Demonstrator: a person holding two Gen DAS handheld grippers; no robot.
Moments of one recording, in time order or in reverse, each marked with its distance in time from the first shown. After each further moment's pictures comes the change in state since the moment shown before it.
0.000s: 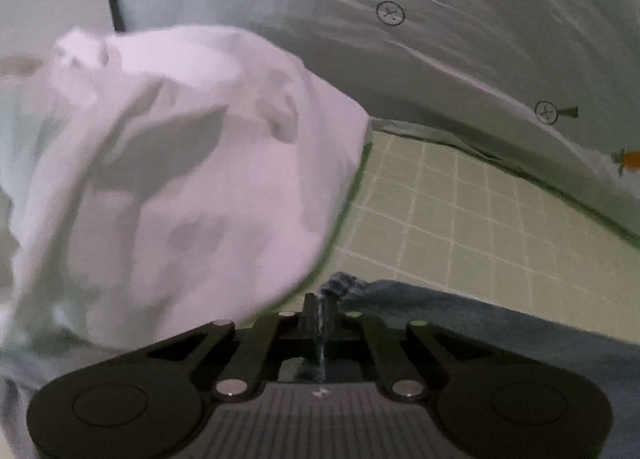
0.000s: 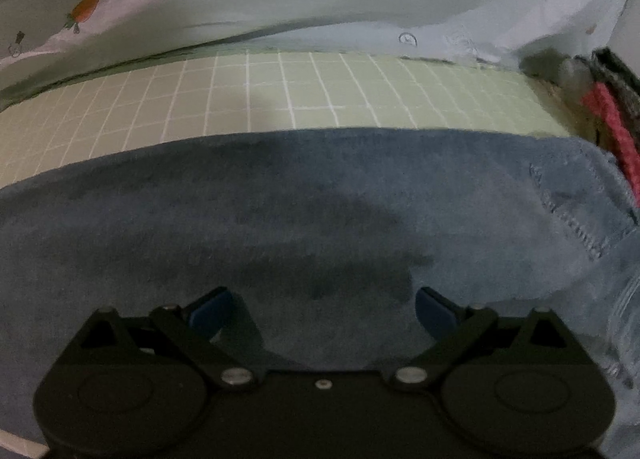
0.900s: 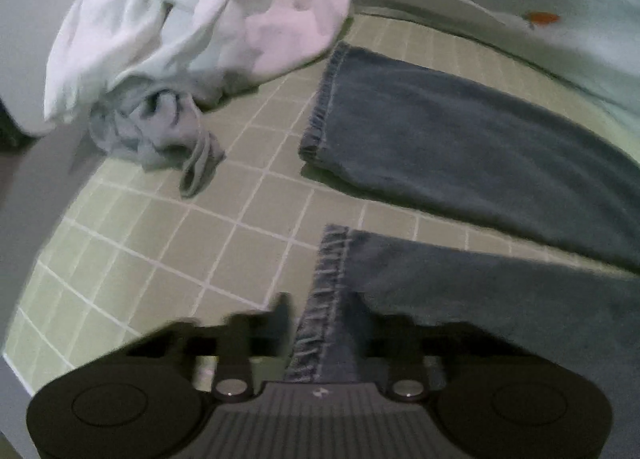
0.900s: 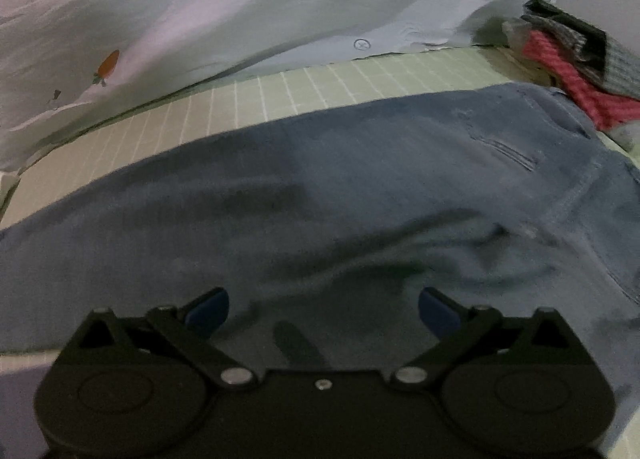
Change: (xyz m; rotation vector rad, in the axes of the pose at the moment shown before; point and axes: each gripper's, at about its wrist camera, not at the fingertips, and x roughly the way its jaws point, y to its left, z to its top) left arm -0.165 0.014 -0.173 0.062 0.197 -0.011; right arm -0.085 -0.074 -0.092 0.165 -0.080 0.128
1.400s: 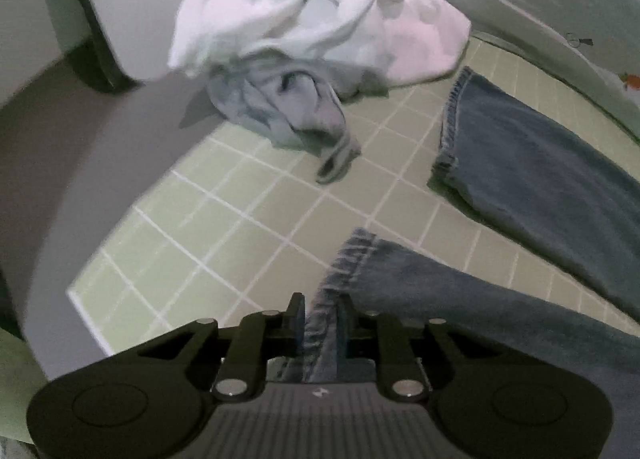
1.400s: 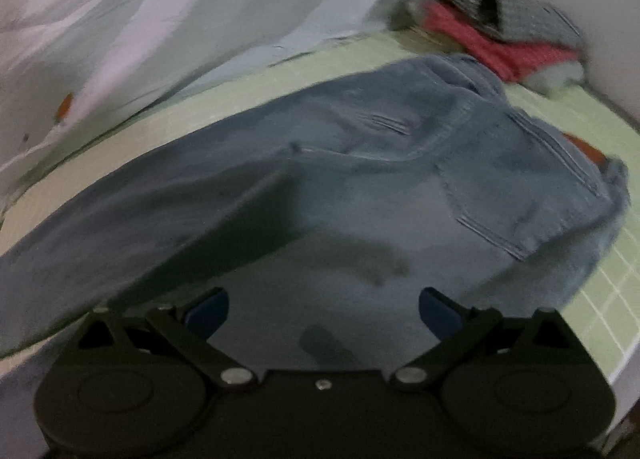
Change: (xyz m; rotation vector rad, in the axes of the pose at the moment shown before) left arm -0.026 0.050 -0.008 -0.229 -0.008 0.132; right arm -0.042 -0.094 -0.031 0.193 -0.007 -0.038
